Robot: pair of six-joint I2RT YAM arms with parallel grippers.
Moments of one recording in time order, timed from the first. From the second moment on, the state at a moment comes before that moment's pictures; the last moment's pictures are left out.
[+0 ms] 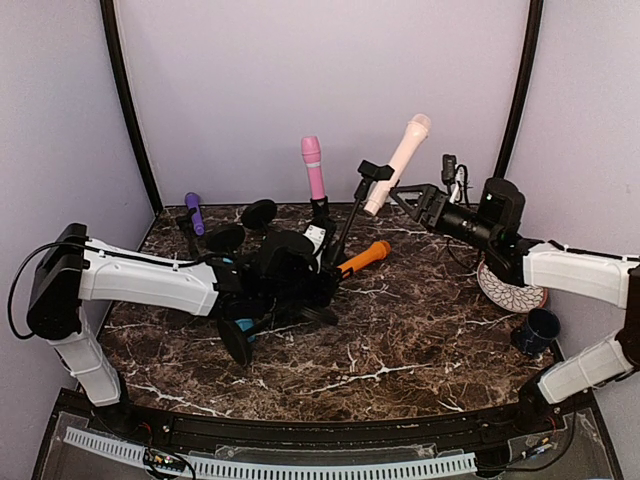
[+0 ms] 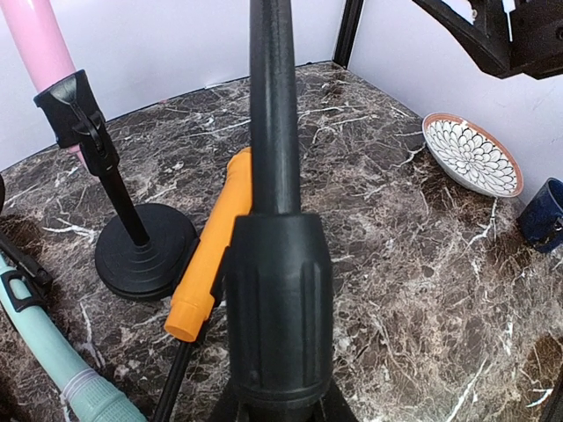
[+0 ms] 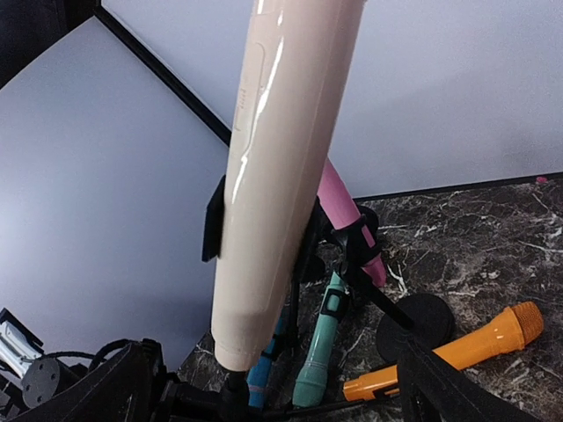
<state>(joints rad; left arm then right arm) -1.07 1.72 1.13 0.12 -0.36 -0.32 0.44 1.30 0.77 0.53 -0.47 0.72</state>
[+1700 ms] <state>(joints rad) -1.06 1.65 0.97 0.28 -0.36 -0.30 0.57 1.56 1.07 0.59 -0.30 0.67</state>
